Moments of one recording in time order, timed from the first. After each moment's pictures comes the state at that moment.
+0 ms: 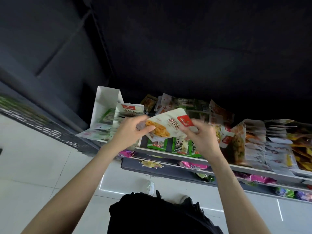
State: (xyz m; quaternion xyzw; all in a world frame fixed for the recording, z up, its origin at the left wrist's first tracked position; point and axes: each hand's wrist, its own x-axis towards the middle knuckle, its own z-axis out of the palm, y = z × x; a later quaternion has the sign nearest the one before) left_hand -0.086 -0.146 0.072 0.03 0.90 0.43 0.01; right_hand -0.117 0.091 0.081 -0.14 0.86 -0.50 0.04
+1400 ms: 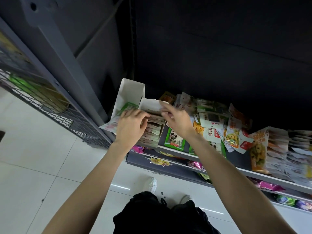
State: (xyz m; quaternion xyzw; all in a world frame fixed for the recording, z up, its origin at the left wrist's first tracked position) left_hand -0.075 -0.224 0.019 0.00 0.96 0.16 -0.22; right_hand -0.164 -0.048 0.023 -0.31 0.89 -0.32 0.04
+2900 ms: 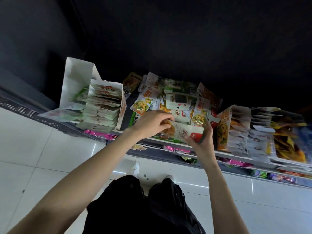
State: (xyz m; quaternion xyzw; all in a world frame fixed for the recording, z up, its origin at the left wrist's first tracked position) left_hand -0.130 -0.039 0.013 0.17 0.94 0.30 0.08; right_hand -0.102 0.186 -0.023 0.07 0.81 -0.57 0.10
